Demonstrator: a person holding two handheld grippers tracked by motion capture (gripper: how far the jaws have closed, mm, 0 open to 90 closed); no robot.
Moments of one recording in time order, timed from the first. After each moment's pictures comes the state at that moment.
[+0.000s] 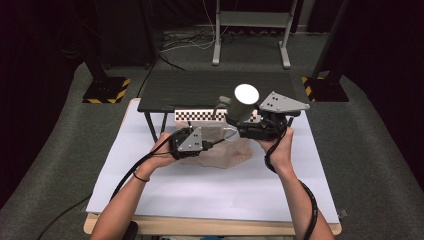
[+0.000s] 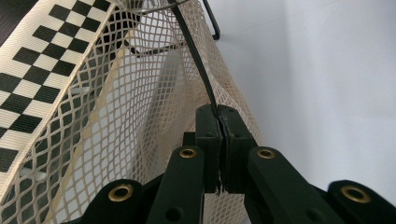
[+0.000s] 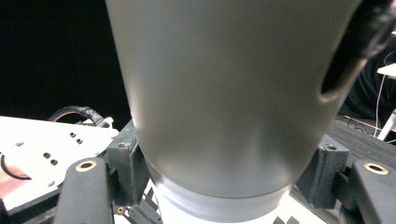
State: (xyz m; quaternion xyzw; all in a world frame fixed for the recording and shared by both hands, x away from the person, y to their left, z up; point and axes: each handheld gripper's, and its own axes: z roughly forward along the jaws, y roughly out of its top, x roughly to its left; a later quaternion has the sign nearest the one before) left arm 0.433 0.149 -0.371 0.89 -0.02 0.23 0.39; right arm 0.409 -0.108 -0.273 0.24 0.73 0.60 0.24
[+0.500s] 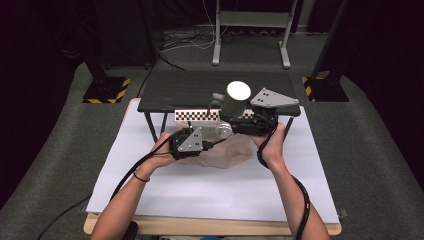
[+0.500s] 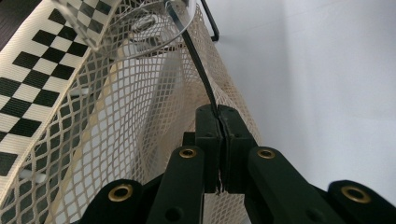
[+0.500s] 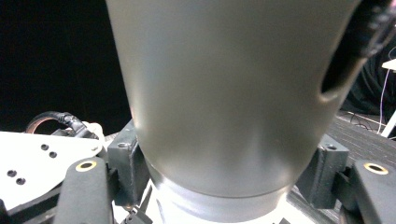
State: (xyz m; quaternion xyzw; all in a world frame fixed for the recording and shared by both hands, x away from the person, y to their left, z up) left arm 0.432 0.149 -0.370 0.89 -0.03 0.23 0.39; right arm 0.425 -0.092 -0.278 0.25 0.73 0.59 0.23
